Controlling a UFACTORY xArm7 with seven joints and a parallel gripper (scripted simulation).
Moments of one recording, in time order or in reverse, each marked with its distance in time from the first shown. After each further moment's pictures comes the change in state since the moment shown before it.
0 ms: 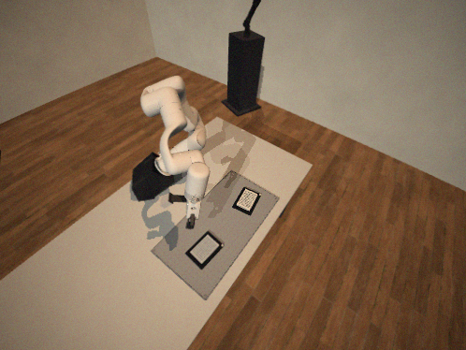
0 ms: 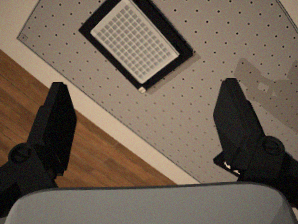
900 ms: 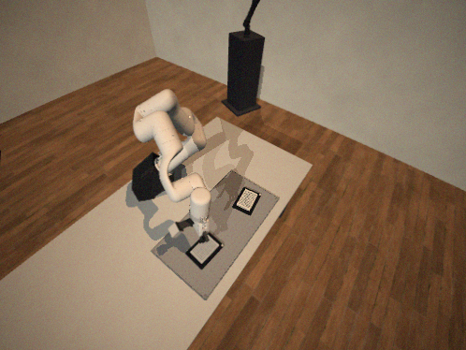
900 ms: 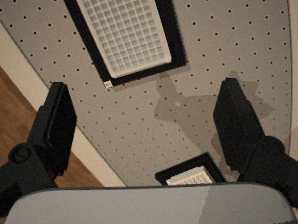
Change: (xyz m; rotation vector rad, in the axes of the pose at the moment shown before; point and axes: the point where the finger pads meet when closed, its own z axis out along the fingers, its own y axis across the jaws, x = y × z) arm -0.045 -0.020 0.082 -0.046 -0.115 -0.443
